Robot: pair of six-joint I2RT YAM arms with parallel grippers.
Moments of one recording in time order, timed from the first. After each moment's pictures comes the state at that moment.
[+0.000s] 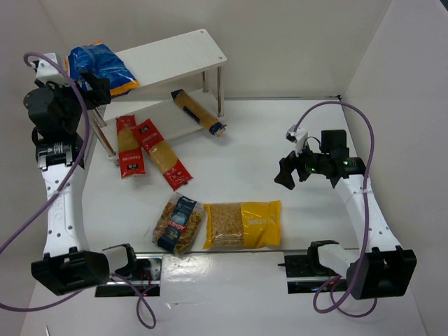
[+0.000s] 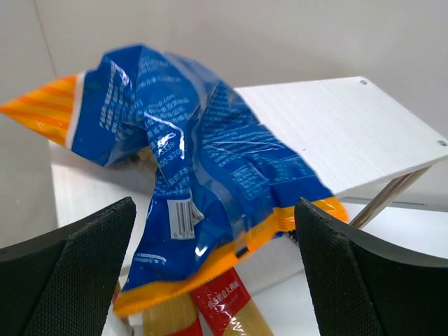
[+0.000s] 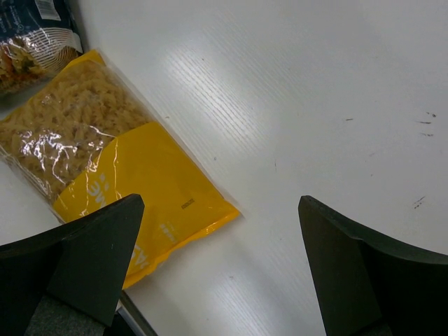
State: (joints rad) left arm 0.28 1.21 1.39 -0.10 0.25 -0.22; right arm 0.04 1.09 0.99 -0.74 -0.67 -0.48
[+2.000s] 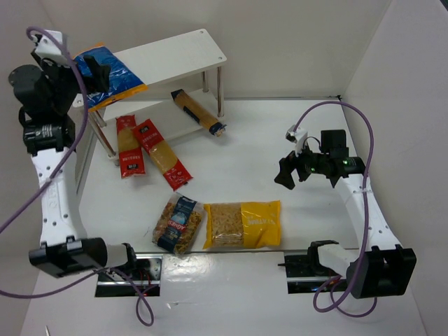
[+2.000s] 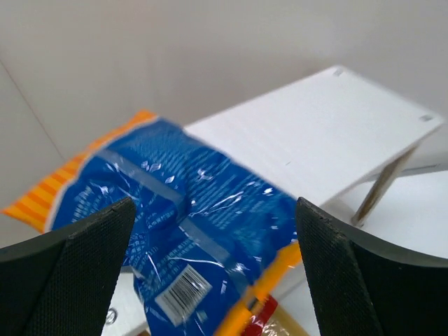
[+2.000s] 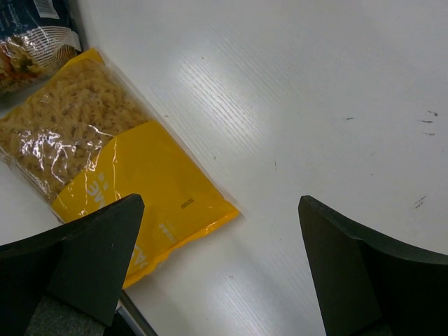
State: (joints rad) left arm 0.28 1.35 1.65 -0.23 0.40 -0.03; right arm 0.04 1.10 0.99 -0.74 -0.67 -0.48
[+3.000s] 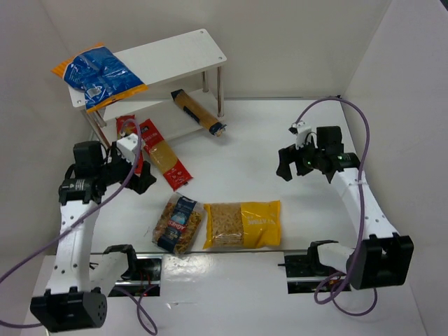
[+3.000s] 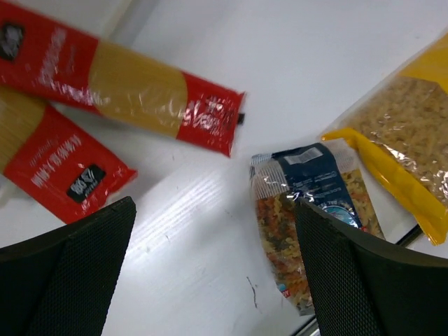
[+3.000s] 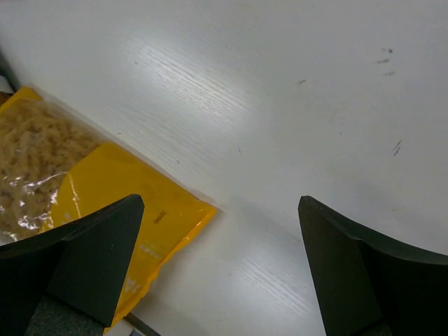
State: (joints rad) left arm 0.13 0.85 0.98 -0.79 0.64 0.46; right arm 0.06 1.12 0.99 -0.66 -0.47 -0.28
